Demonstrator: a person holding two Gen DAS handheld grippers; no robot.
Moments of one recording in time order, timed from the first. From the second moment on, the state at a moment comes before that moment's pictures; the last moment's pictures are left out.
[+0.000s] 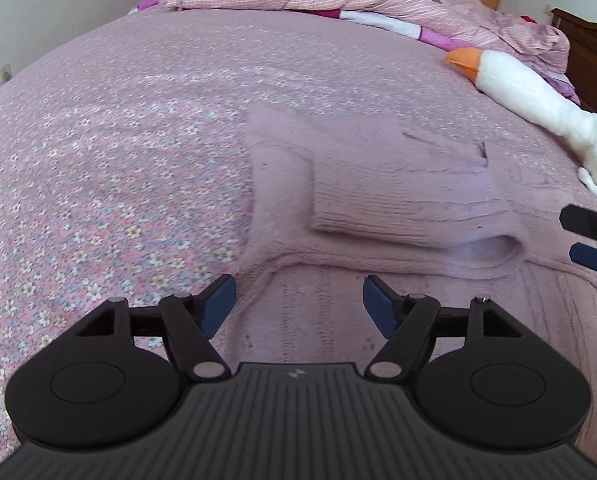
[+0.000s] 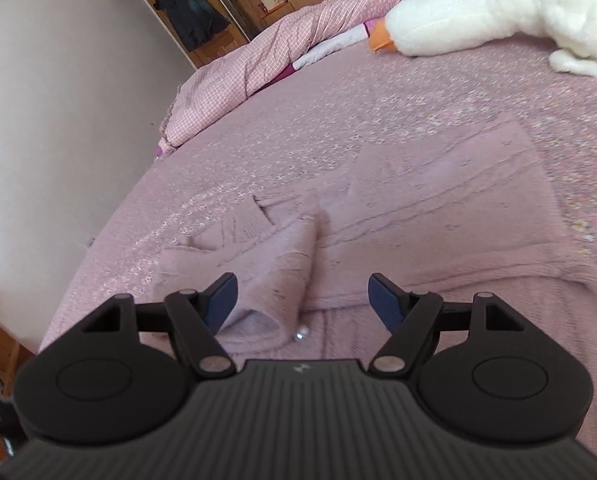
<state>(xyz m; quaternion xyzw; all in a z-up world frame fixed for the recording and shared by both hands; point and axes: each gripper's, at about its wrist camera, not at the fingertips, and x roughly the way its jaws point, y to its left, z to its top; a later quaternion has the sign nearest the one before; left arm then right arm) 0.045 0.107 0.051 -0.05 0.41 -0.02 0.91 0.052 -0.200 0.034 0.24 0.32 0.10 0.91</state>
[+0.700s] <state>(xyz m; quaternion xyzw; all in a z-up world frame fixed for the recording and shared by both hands) 0.052 0.100 0.037 -0.03 0.41 -0.01 0.91 0.106 -0.171 0.041 0.17 0.30 0.13 0.93</state>
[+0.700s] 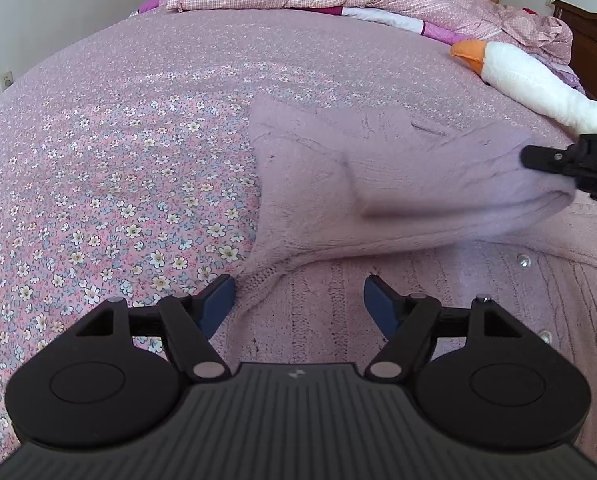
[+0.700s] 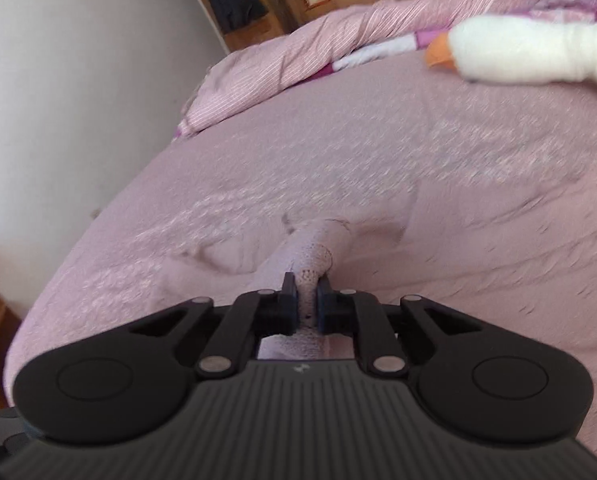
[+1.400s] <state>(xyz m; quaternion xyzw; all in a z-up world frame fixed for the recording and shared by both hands) 0.042 0.125 0.066 -0.04 0.42 -0.01 0.91 0.063 -0.142 0.061 0.09 0.27 0.15 0.95</state>
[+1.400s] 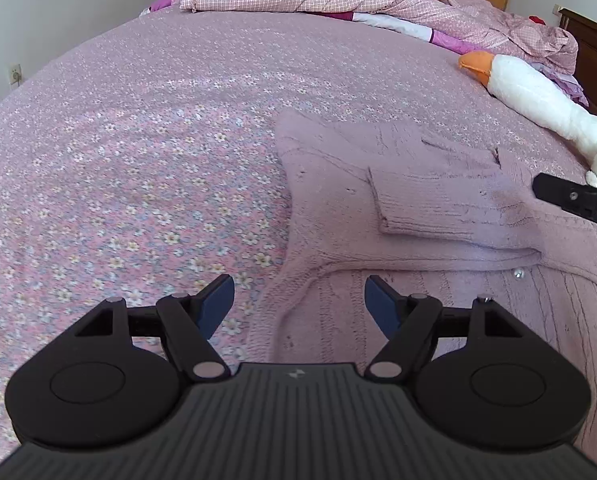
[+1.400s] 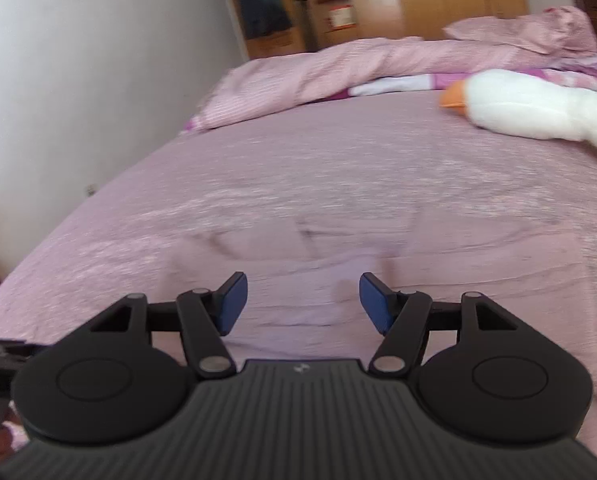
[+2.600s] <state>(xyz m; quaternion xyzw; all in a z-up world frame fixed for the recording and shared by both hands) 0.030 0.153 0.070 -0.06 0.41 0.02 0.91 0.082 -0.087 0.033 0.08 0.27 0.19 0.94</state>
